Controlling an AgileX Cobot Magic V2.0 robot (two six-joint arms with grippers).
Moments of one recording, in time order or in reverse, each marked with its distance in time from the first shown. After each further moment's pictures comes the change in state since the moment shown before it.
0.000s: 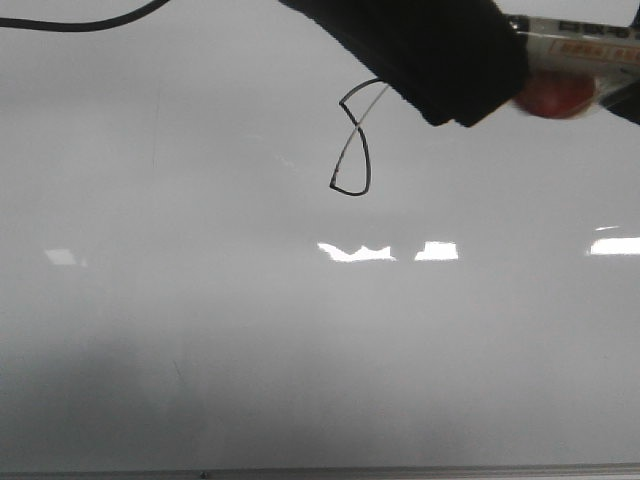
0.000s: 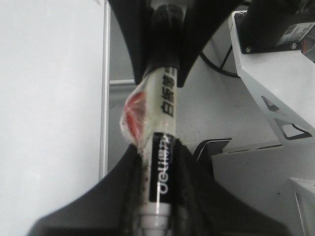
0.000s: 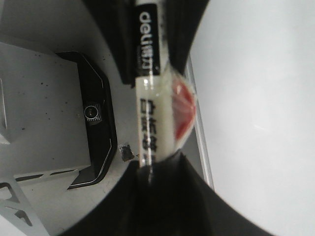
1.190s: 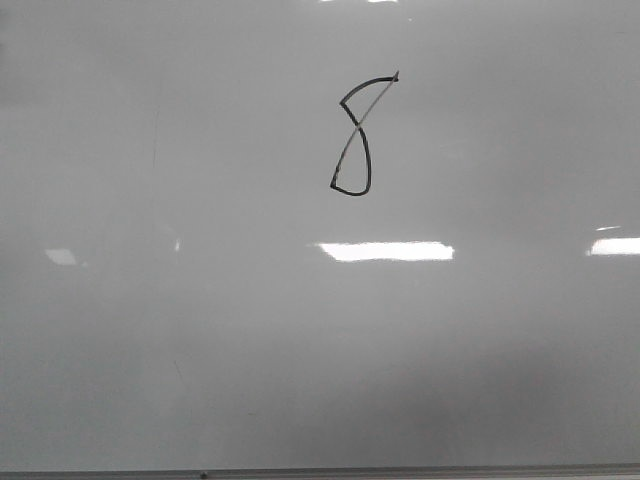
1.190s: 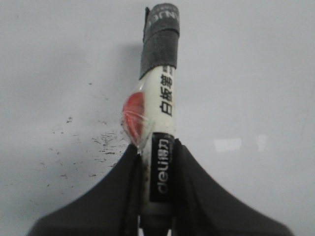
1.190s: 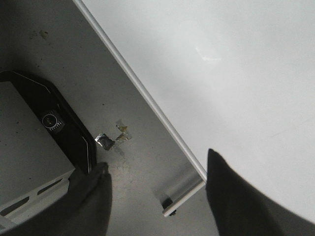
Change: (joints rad) left arm 0.765 -0.337 0.371 0.656 -0.453 -1.066; right arm -0.138 -0.074 0.000 -0.210 -0.025 0.367
